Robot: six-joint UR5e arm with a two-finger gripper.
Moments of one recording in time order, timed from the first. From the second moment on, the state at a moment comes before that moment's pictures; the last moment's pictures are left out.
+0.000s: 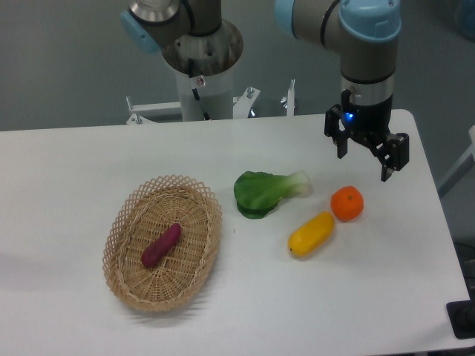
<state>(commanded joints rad) 2.70 -1.75 -1.62 -1.03 1.54 1.53</state>
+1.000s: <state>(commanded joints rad) 2.56 -1.78 -1.72 -0.95 1.54 1.12</state>
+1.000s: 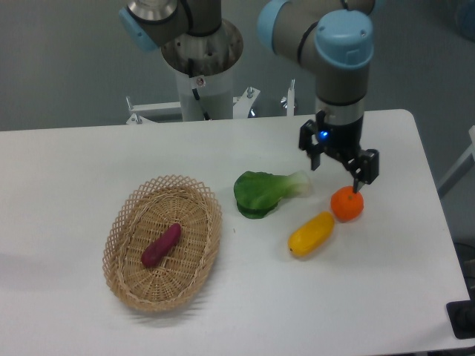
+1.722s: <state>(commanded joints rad) 2.29 -1.85 -1.78 -0.89 1.55 0.85</state>
